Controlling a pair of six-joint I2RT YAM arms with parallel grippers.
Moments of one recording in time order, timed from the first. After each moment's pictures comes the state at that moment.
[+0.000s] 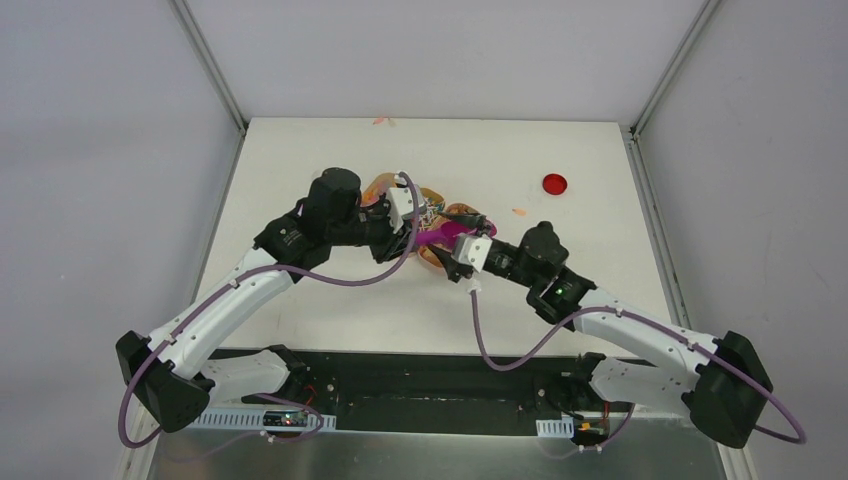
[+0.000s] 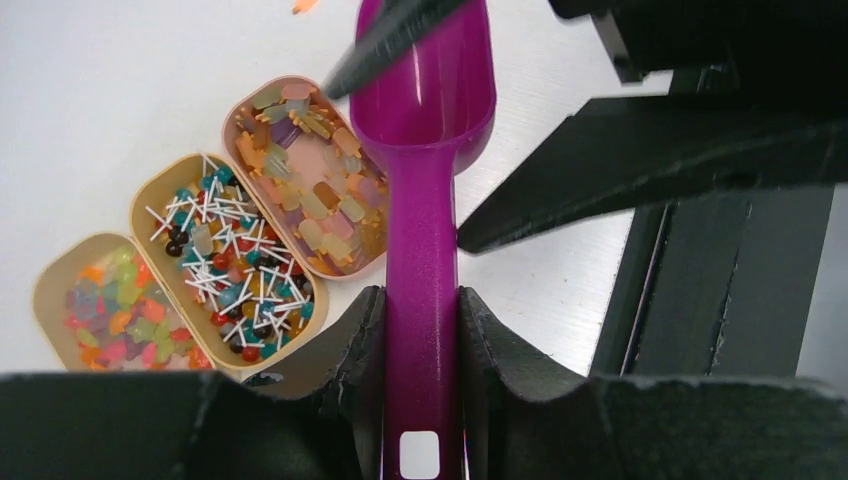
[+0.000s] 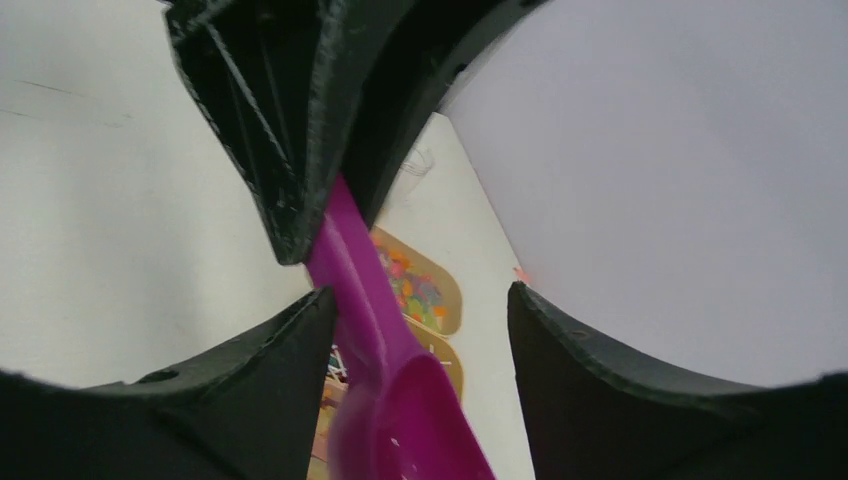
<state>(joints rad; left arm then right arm) -0.67 1.12 1.12 -0.52 0.48 0.27 0.85 1.03 0.62 0.47 -0.34 -0.64</state>
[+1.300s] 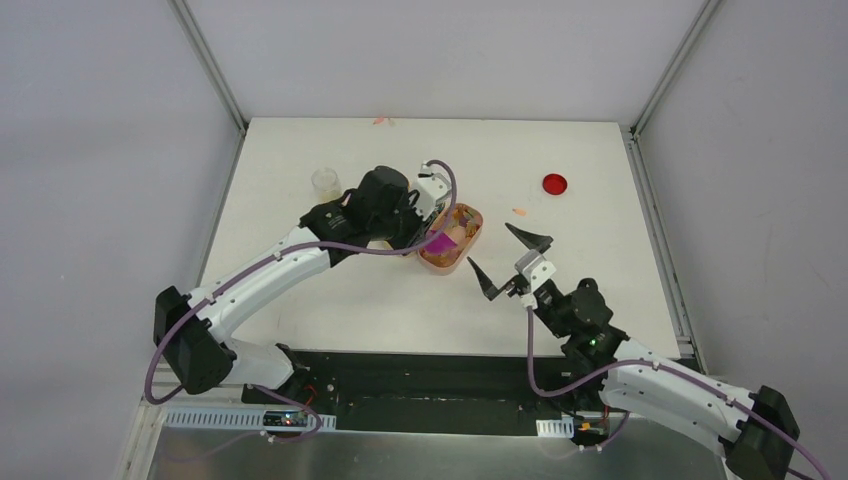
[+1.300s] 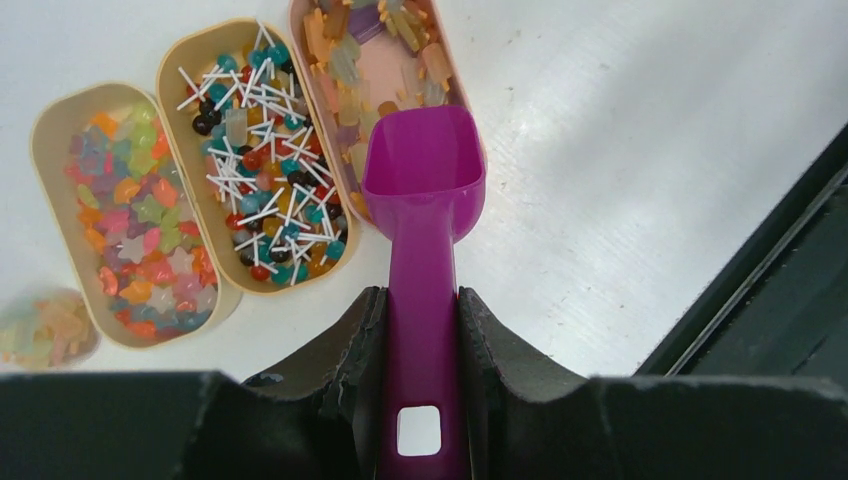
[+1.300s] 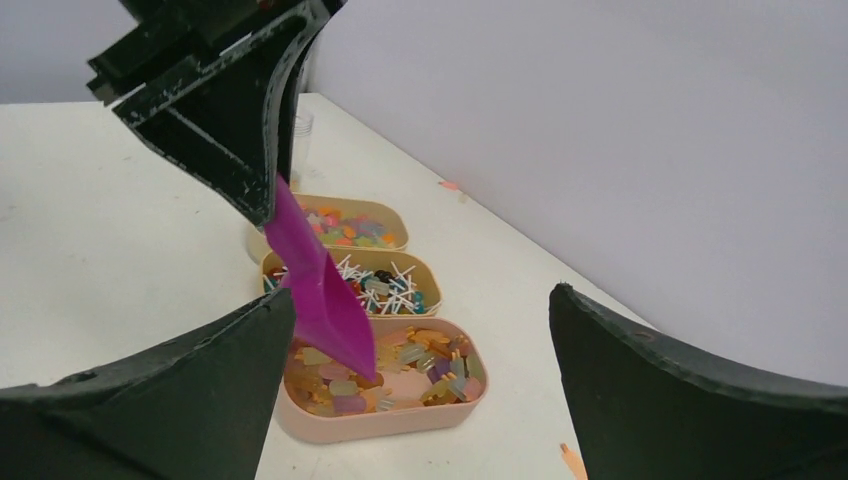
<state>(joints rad) -0.78 1.31 1.21 -0.56 0.11 0.08 0.95 0.64 0.27 0.60 0.14 -0.40</state>
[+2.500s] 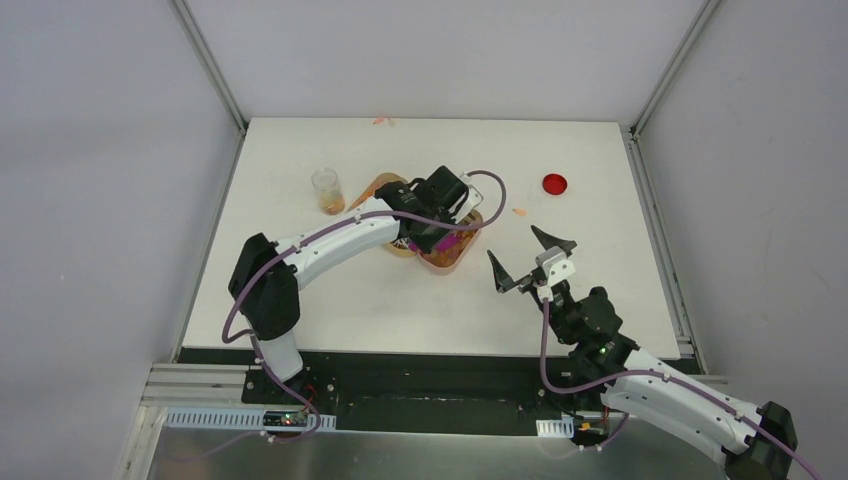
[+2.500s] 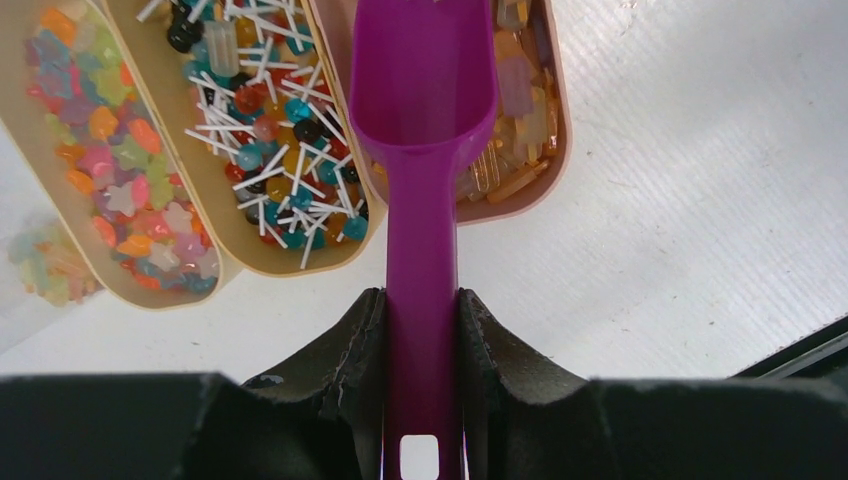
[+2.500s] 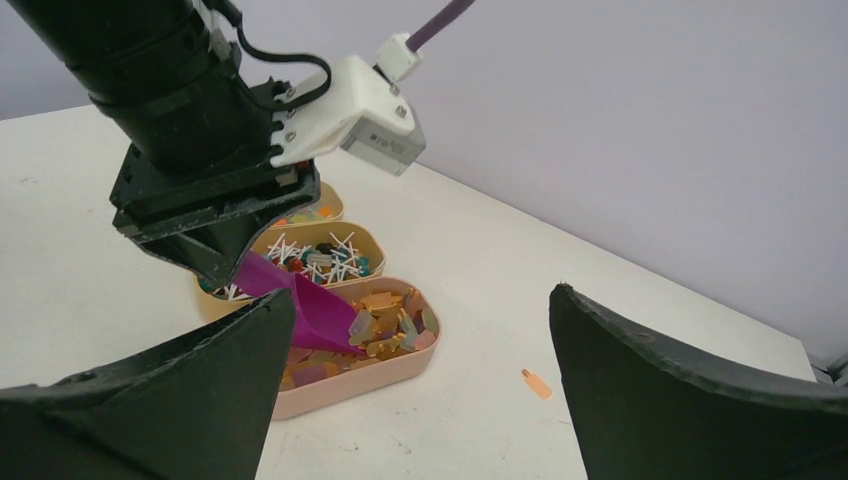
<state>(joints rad) -0.86 1.76 1.57 -0.87 -0.15 0.06 0.95 0.48 0.23 0.49 0.38 -0.33</state>
